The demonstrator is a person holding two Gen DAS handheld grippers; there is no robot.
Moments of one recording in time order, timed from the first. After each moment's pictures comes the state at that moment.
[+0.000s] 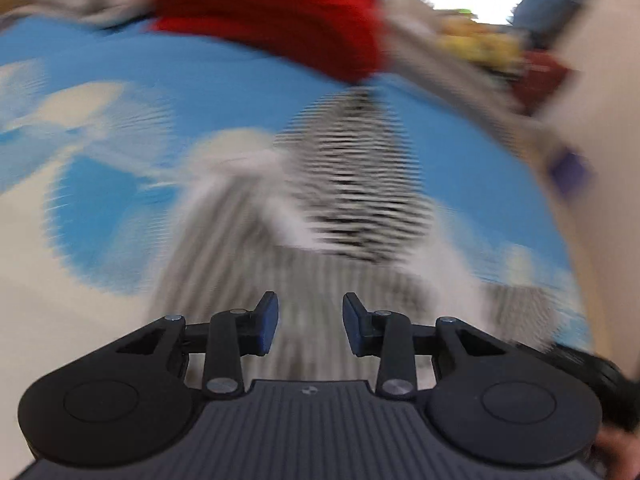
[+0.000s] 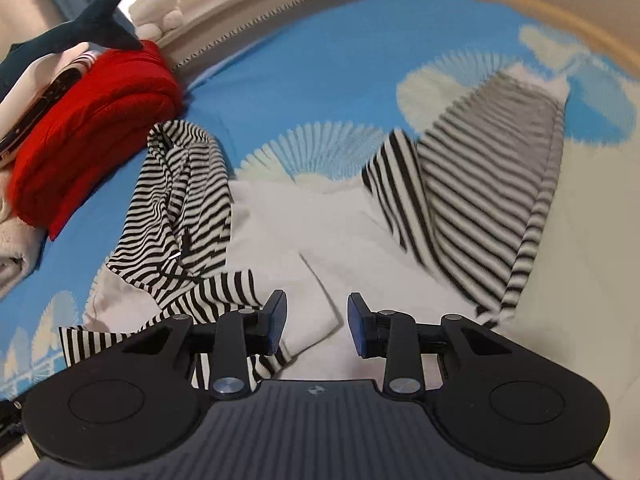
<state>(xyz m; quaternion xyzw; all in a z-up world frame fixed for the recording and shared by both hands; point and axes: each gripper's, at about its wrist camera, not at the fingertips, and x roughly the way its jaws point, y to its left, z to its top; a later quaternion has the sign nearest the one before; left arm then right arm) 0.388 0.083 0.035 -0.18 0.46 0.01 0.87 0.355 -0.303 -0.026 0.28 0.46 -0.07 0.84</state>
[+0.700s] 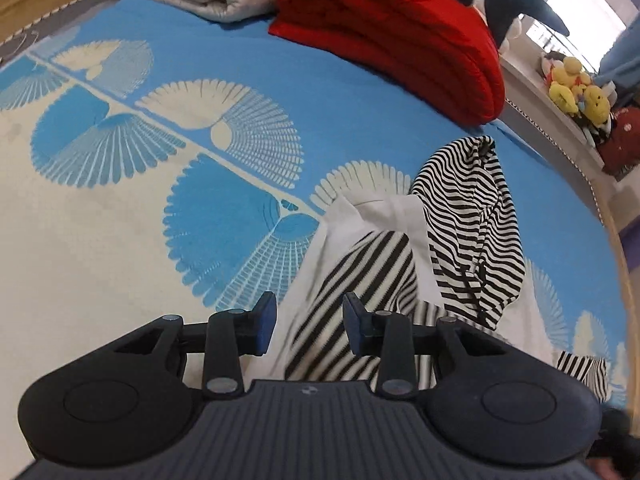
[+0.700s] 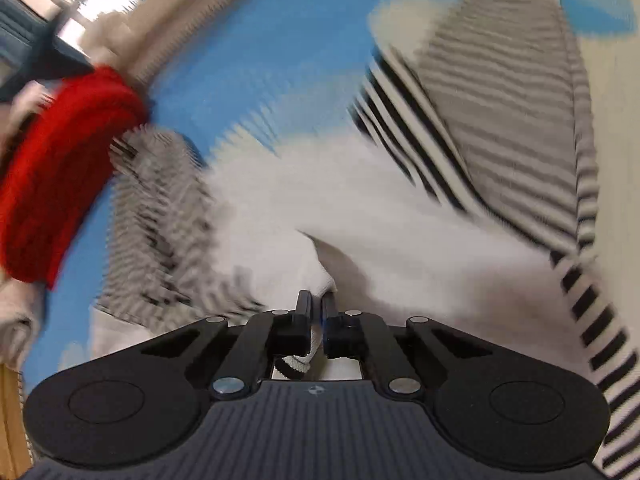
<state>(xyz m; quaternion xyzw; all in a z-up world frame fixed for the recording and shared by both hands) 0.398 0.154 0.043 -0.21 0.46 0.11 0.86 0.379 -0.291 -0.068 0.38 0.43 -0.10 0.81</state>
